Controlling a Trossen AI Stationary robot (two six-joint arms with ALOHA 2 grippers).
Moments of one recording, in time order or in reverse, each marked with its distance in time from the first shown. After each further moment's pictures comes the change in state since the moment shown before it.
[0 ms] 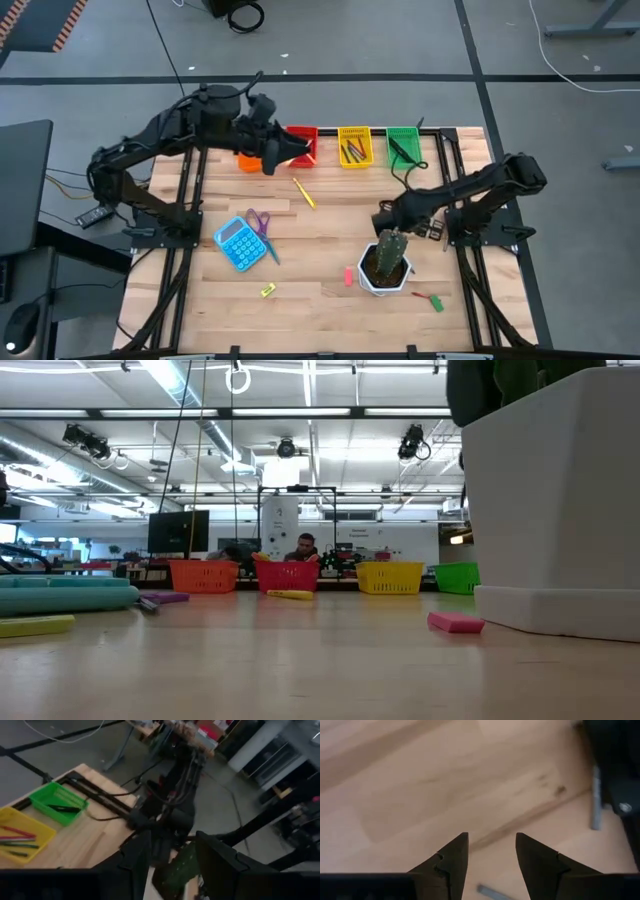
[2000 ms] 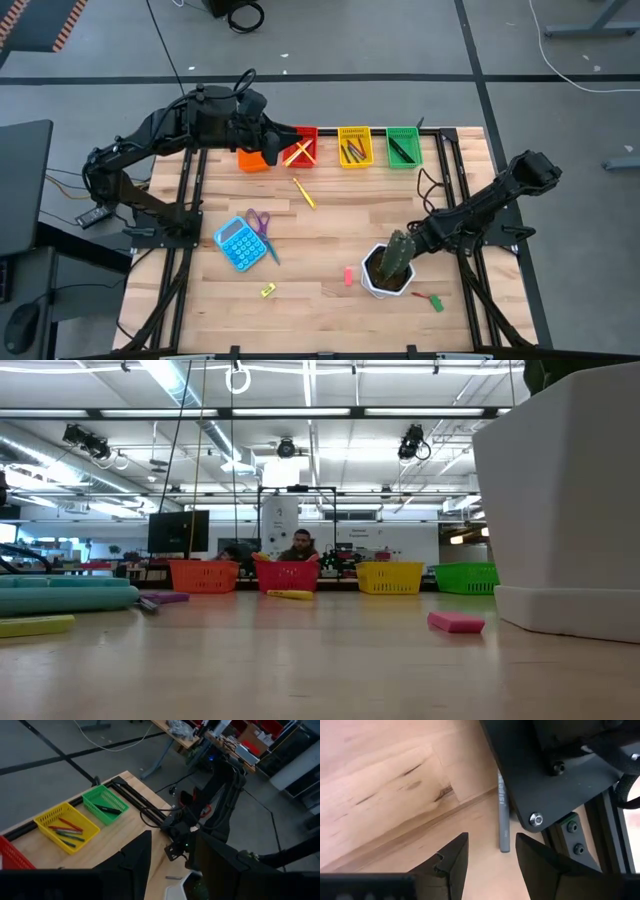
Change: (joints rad) left arm 0.006 -0.026 0.000 -0.085 -0.208 -0.050; right arm 0.244 -0.125 -0.390 0.131 -0.235 0.195
